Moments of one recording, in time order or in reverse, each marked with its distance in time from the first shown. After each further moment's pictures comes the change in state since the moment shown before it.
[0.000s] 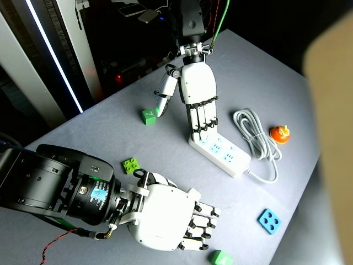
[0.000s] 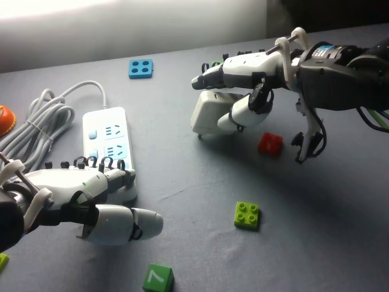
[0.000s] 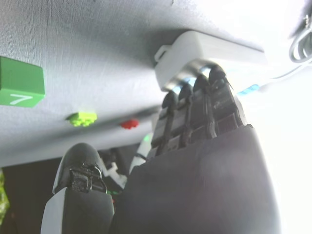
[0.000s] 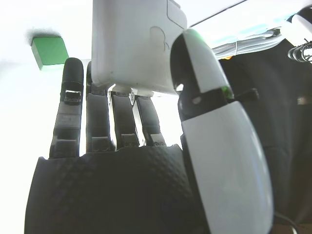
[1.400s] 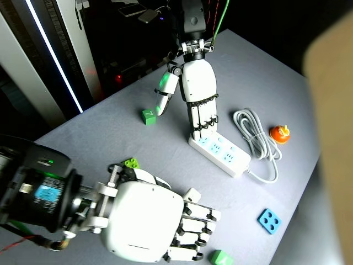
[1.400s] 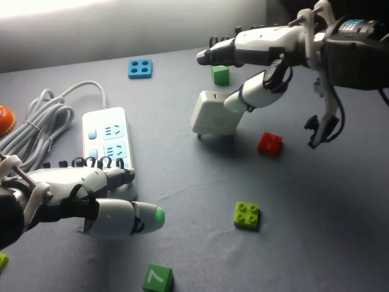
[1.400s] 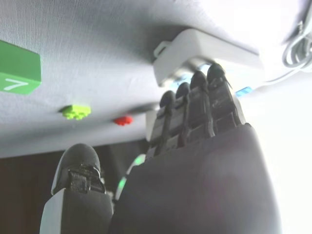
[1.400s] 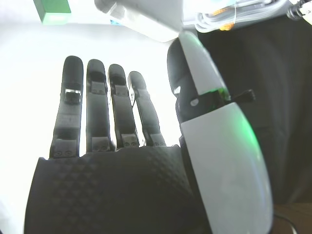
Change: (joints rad) left arm -0.022 0.002 -0.008 -0.056 -0.026 0.005; right arm 0.065 0.109 -0.113 0.000 -0.013 0.005
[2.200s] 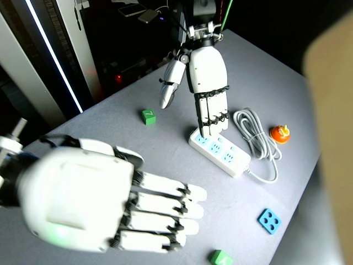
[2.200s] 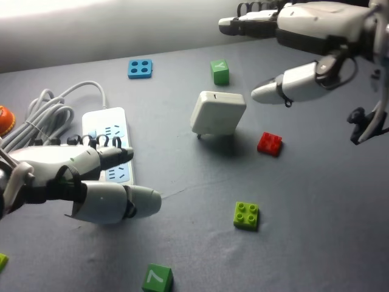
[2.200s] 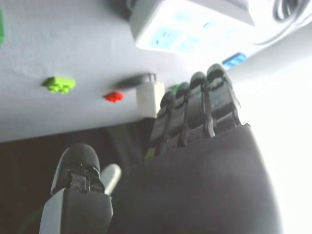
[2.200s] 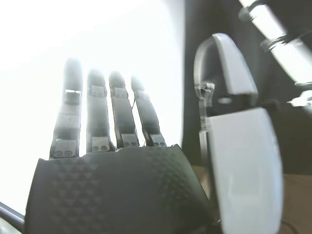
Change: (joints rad) left arm -0.079 0.080 -0.028 -0.009 0.058 0.068; right arm 0.011 0.274 -0.288 -0.016 0.158 -0.056
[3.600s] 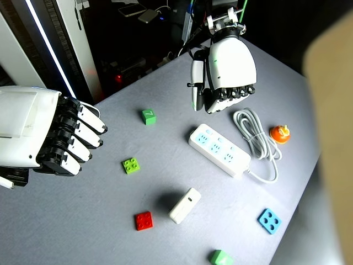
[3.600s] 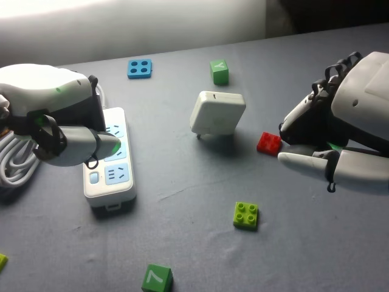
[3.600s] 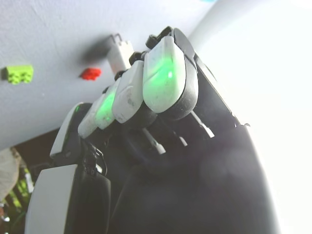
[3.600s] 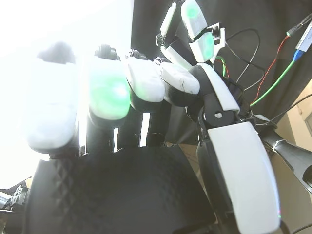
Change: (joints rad) left arm -0.169 0.034 0.134 0.282 0.210 -0.001; right arm -0.364 0.315 -0.406 -0.246 0.615 -0.076
